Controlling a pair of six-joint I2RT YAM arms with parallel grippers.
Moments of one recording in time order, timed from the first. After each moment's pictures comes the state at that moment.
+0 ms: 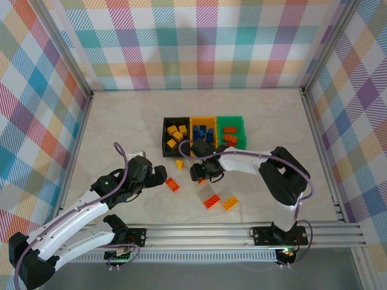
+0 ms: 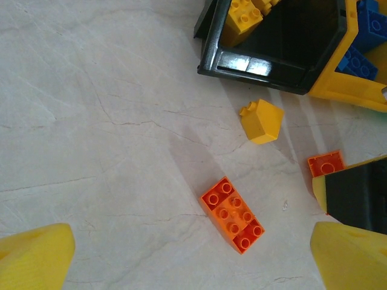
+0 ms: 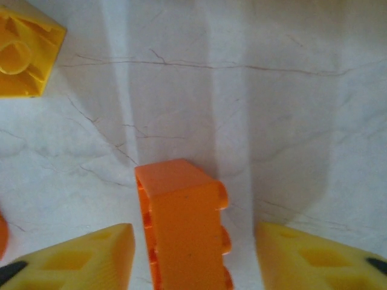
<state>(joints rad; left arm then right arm) -0.72 0.81 0.67 -0.77 -0.28 -0.81 0.87 1.83 1.12 -0.53 -0.06 0.57</state>
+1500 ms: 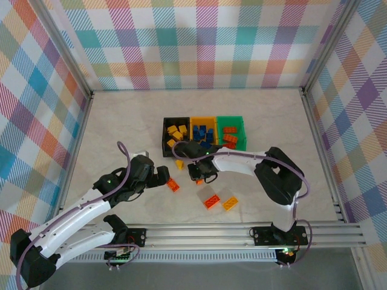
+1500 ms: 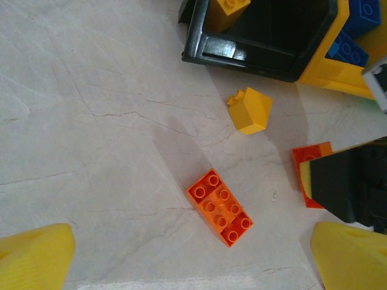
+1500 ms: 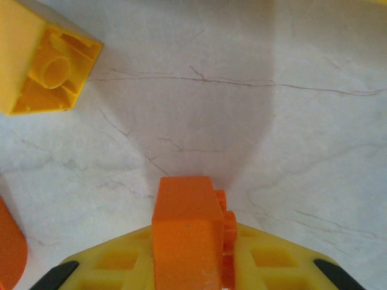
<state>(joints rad) -0.72 0.84 0.67 -0.74 -0.23 -0.81 0.92 1.84 1.19 -0.59 0.04 0.59</state>
